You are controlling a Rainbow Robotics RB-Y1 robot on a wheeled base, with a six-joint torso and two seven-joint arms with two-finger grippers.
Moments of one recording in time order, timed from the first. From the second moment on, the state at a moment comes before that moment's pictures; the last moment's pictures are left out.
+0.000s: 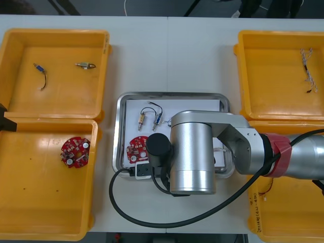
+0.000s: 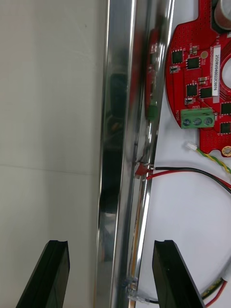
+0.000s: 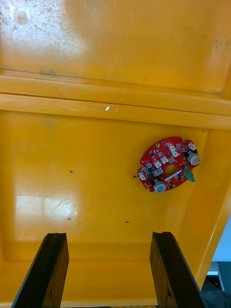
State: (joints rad) right arm -0.95 -0.53 1.20 -1.96 -0.73 1.60 1.64; left arm -0.14 1.02 0.31 -2.19 1.13 1.80 -1.02
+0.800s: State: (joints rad) right arm -0.90 -0.52 1.26 -1.94 -0.63 1.53 1.61; left arm -0.14 1.02 0.31 -2.19 1.13 1.80 -1.02
